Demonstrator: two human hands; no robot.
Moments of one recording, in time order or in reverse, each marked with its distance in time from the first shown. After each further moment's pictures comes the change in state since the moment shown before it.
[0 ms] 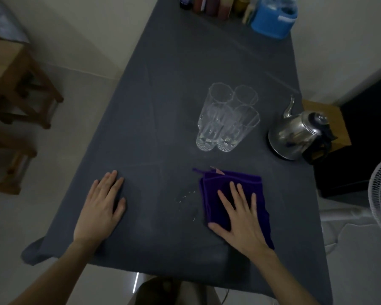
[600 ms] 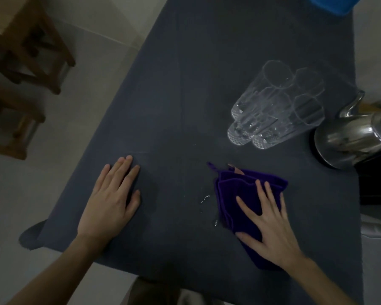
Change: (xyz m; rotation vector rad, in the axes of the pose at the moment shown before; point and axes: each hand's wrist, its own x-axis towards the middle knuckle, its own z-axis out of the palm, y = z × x) left_hand 0.000 0.000 0.003 0.005 0.021 0.019; right_hand 0.023 0.016 0.004 -0.050 -0.016 -0.217
